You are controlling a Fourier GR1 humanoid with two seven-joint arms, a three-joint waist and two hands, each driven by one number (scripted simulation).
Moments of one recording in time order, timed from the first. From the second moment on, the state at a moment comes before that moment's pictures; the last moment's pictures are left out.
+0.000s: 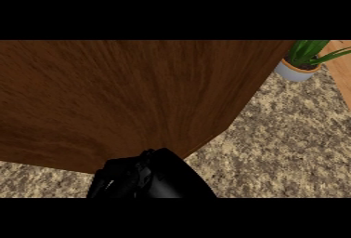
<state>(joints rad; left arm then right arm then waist) 0.64 0.80 0.14 -2.11 1.05 -0.08 -0.49 -0.62 0.00 0.72 -2.00 0.07 -0.20 0.70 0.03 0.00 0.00</state>
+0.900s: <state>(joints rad) 0.58 0.72 0.16 -2.11 1.01 -0.15 -0.33 -0.94 0.00 0.41 -1.44 -0.02 -0.10 0.42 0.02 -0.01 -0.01</state>
